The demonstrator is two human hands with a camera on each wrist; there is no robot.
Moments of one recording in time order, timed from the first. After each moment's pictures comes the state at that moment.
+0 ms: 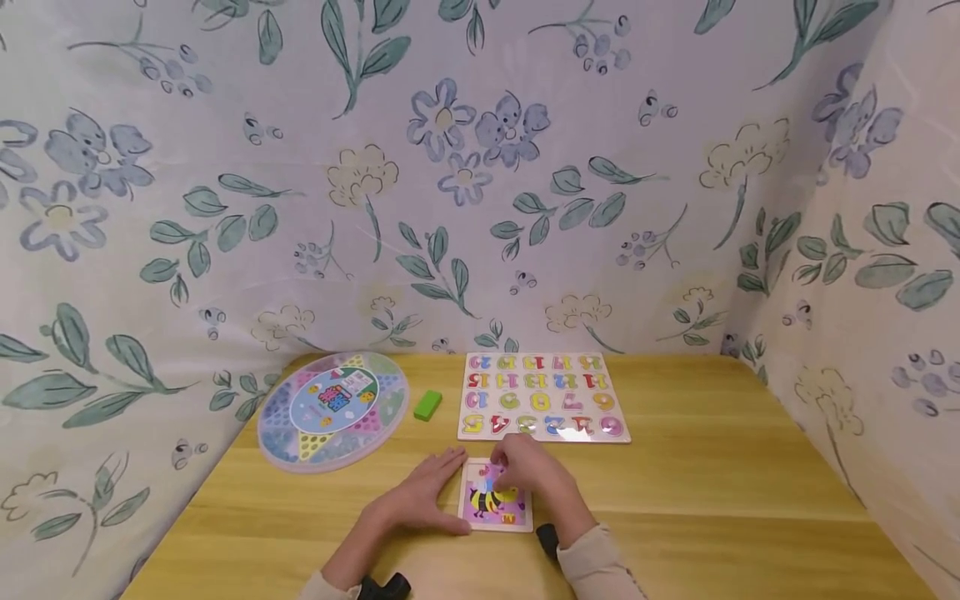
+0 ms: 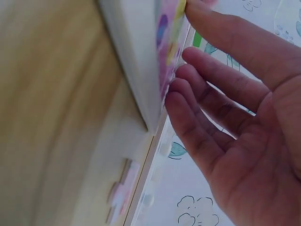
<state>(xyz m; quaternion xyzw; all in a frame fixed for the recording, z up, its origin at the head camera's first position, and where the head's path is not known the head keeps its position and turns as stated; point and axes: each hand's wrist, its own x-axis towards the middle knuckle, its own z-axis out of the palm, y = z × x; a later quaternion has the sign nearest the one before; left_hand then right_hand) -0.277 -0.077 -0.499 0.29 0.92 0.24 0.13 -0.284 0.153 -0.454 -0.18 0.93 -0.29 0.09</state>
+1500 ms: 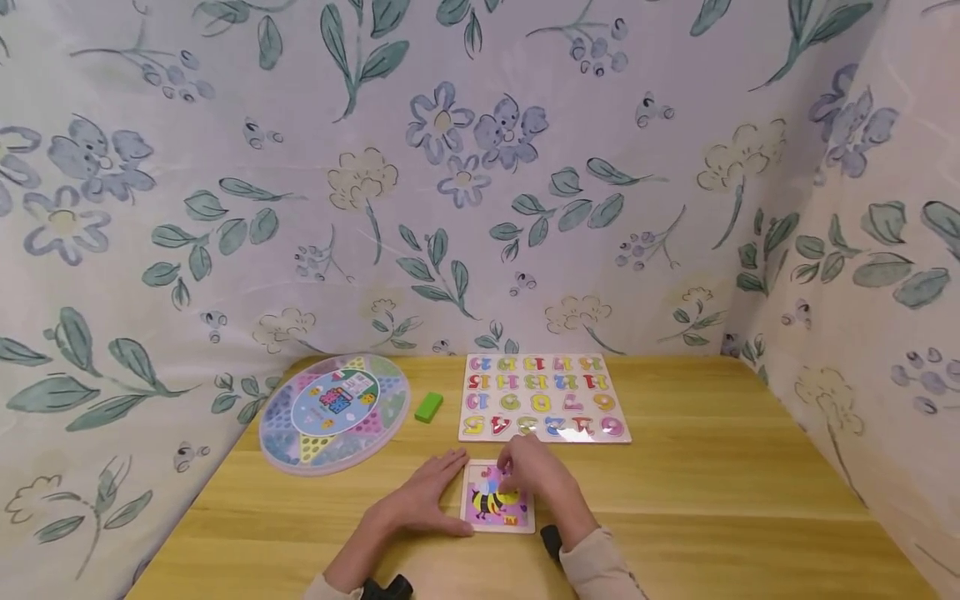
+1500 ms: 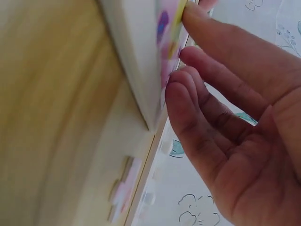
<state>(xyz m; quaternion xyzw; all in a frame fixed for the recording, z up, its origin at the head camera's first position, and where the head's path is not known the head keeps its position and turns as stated) -0.275 -0.075 -0.501 0.29 0.92 0.23 0.13 -0.281 0.154 -0.455 -0.15 0.94 -0.28 0.09</state>
